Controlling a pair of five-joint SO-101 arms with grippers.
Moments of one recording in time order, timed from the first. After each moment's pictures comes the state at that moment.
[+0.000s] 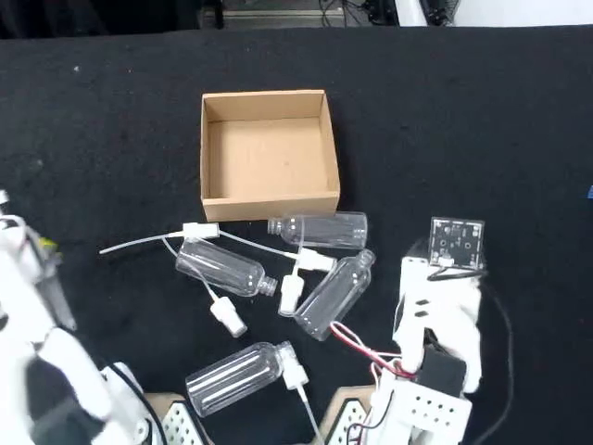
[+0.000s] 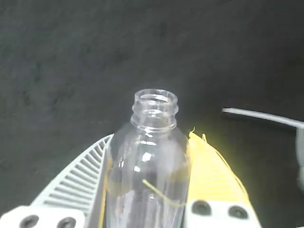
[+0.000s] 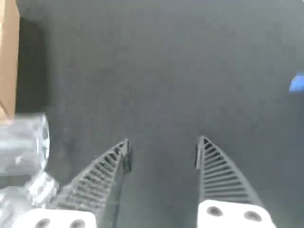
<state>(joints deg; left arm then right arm) -46.9 -29.5 36.5 68.0 -14.8 19.7 -103.1 94.8 48.0 14.9</state>
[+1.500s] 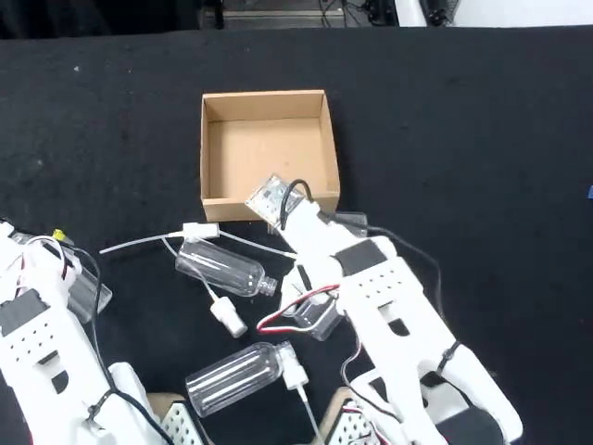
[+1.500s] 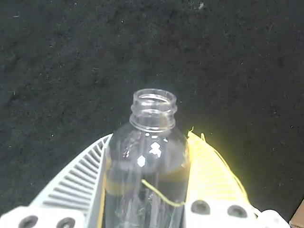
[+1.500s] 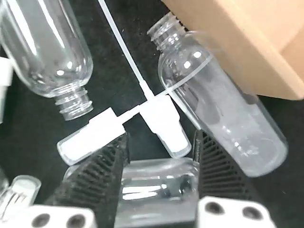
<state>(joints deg) -42.2 -54.7 66.2 42.8 13.8 -23.4 -32.5 58.1 52.9 26.0</state>
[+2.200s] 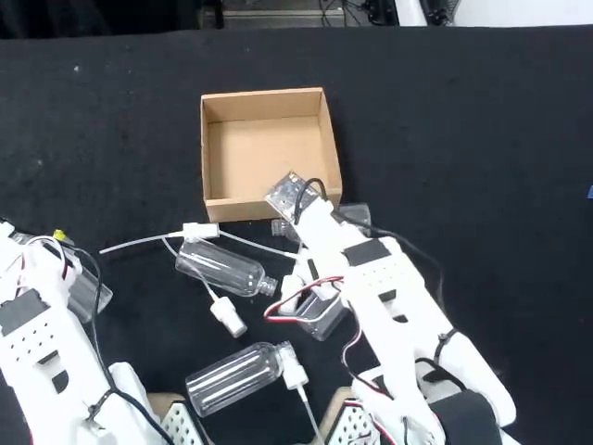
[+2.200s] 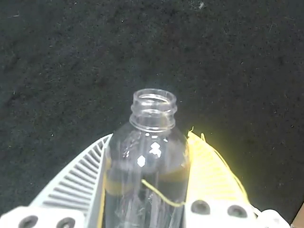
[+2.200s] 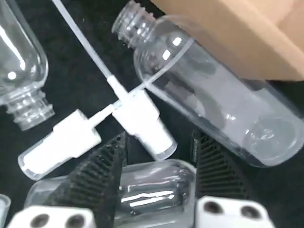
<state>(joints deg) -42.2 -54.7 66.2 42.8 13.8 -18.4 -26.7 61.5 44.6 26.0</state>
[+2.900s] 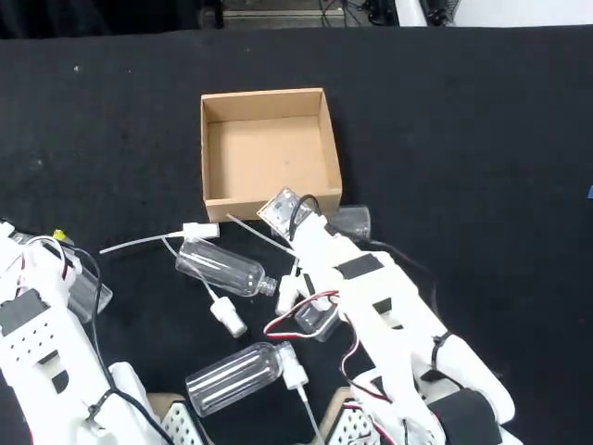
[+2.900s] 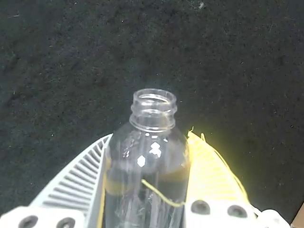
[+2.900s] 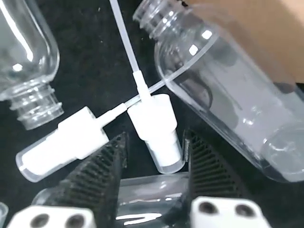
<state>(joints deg) -42.2 -54.7 66.2 42.8 13.8 -20.6 -26.3 67.7 36.7 26.0</state>
